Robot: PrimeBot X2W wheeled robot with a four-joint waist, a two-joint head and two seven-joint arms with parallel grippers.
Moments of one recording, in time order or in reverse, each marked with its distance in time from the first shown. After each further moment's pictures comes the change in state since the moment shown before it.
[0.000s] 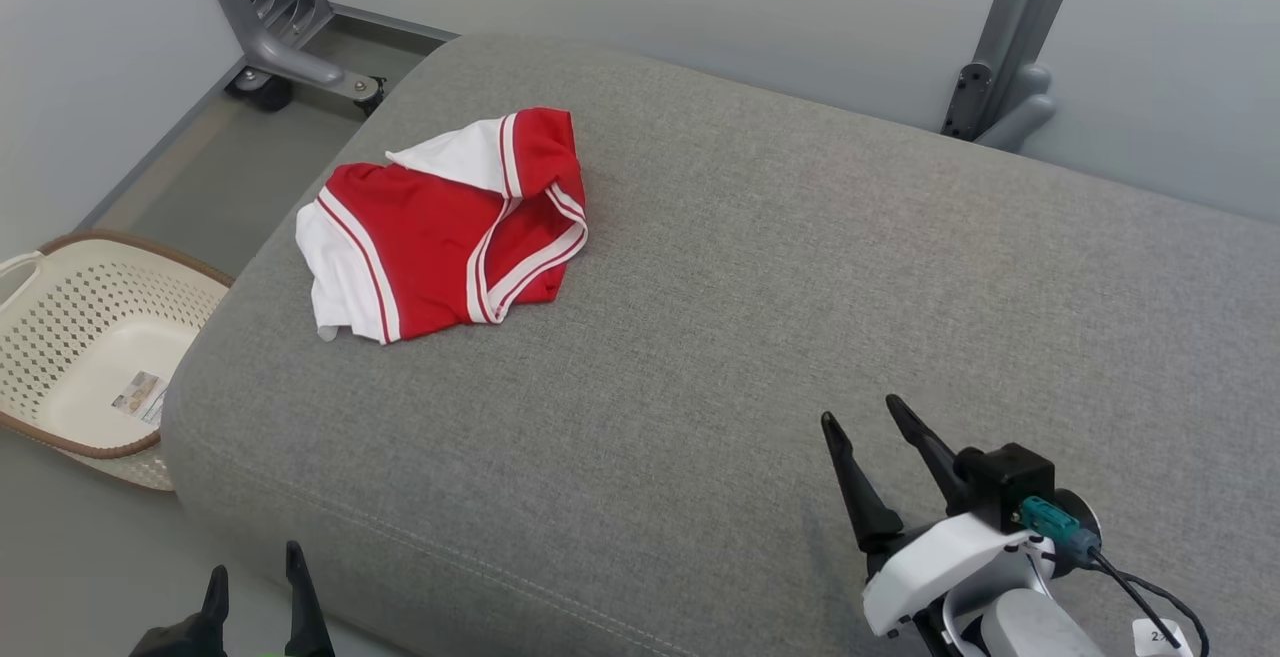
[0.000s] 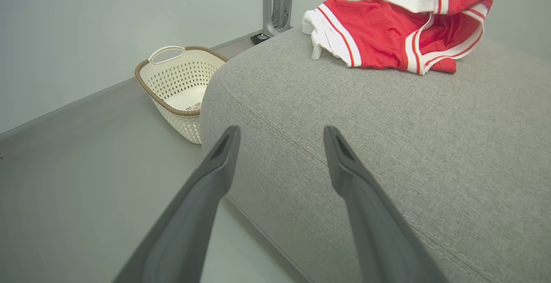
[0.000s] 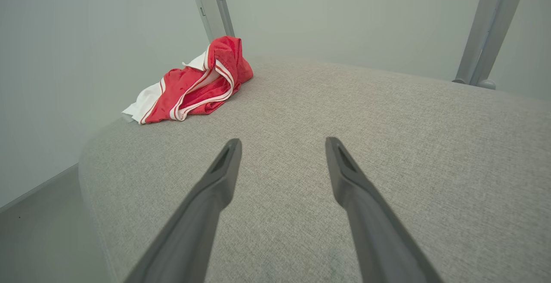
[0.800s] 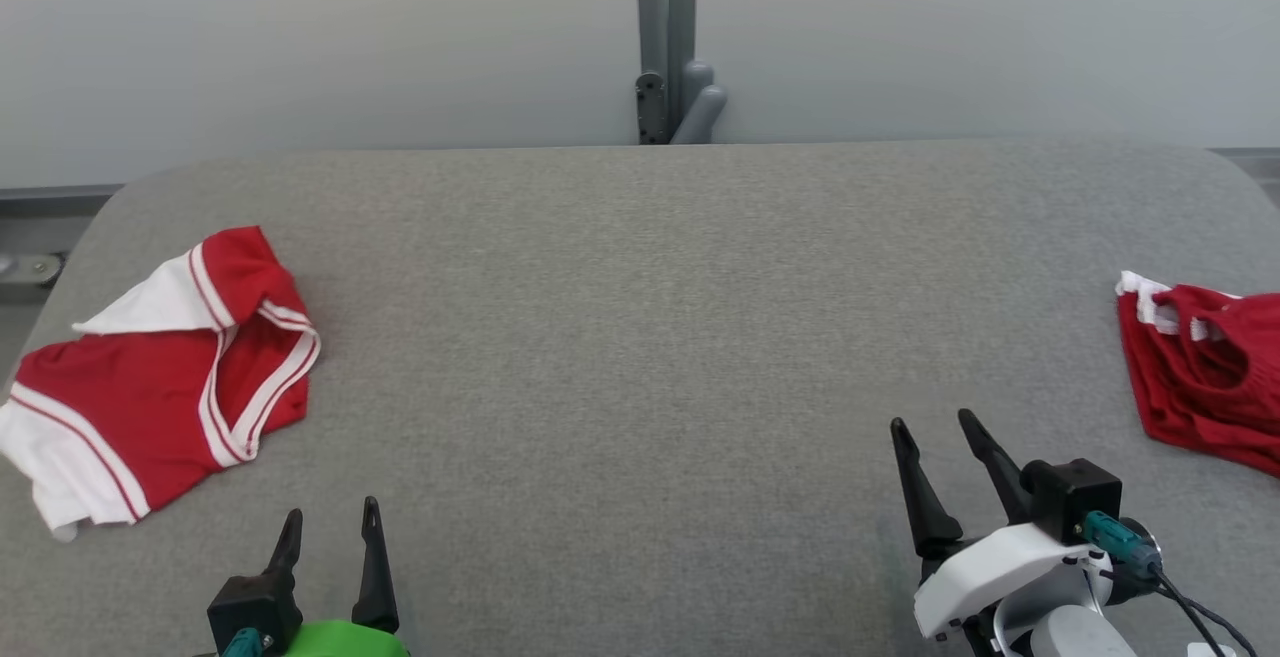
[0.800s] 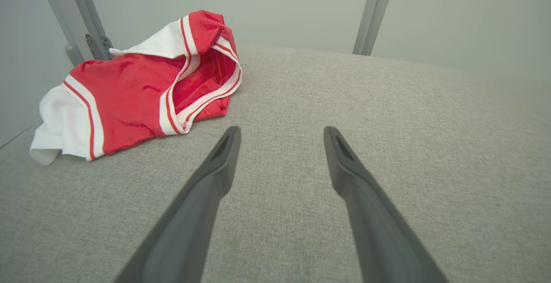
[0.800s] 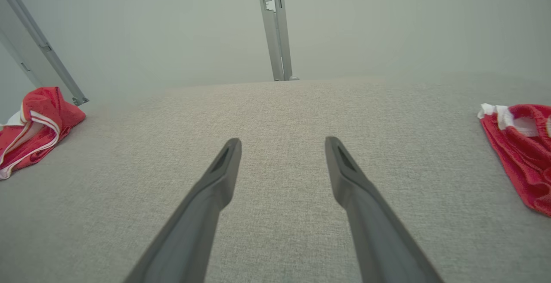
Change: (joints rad) left arm -0.043 -0.002 -0.131 -0.028 0.047 -0.010 0.000; right arm 0.041 -0.005 -0.147 0.003 -0.014 0.000 0.000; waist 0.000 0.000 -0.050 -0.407
